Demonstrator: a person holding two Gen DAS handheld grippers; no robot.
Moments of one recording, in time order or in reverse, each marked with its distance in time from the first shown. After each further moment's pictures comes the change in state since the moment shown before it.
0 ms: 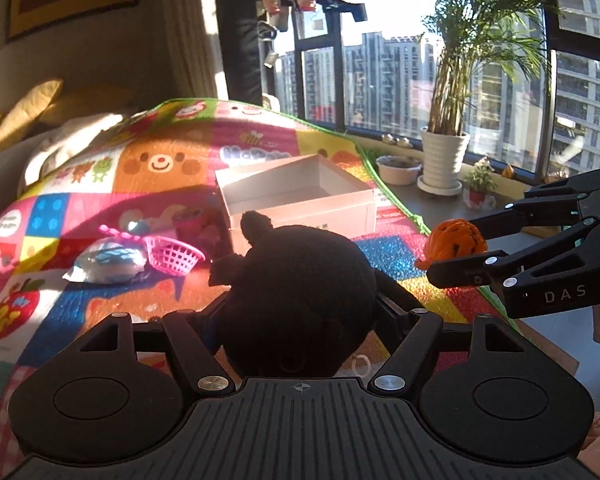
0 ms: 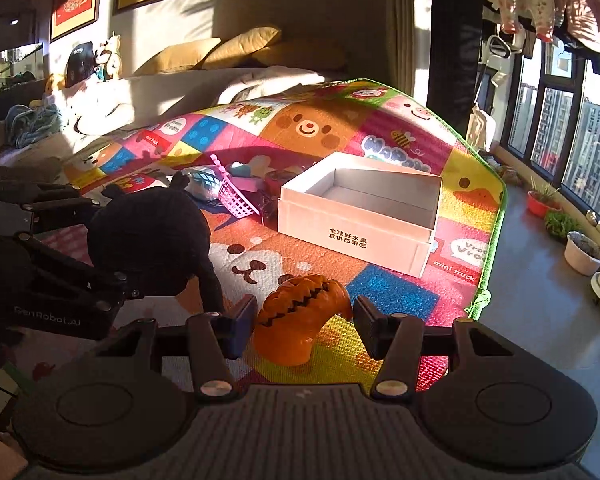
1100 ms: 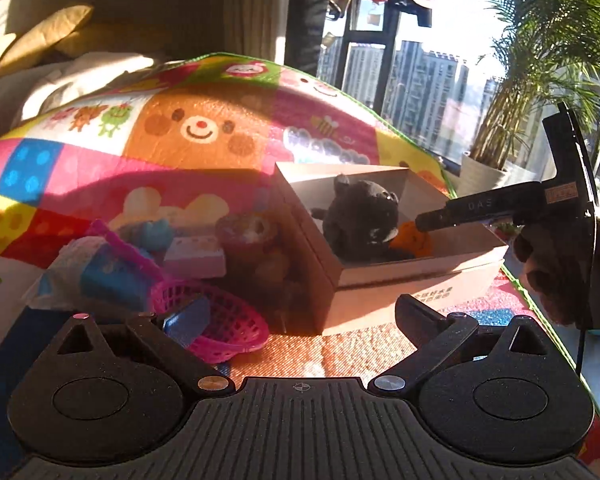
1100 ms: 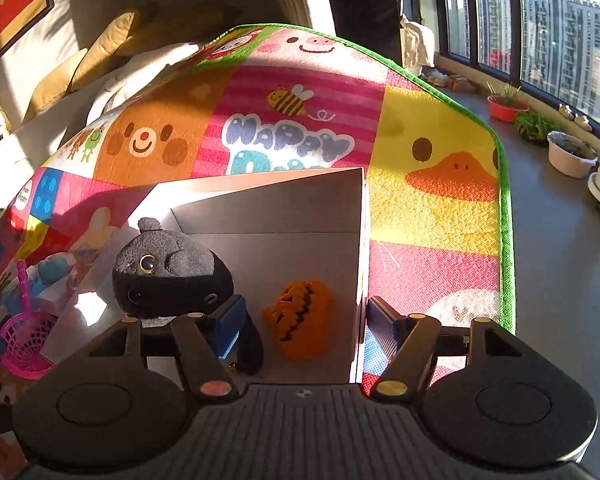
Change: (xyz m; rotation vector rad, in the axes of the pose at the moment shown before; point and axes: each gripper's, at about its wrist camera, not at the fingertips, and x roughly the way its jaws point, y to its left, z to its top) left arm 0.143 0.127 0.028 -0.213 0.042 0.022; right arm 0.250 -0.152 0.091 0.307 0.146 -0.088
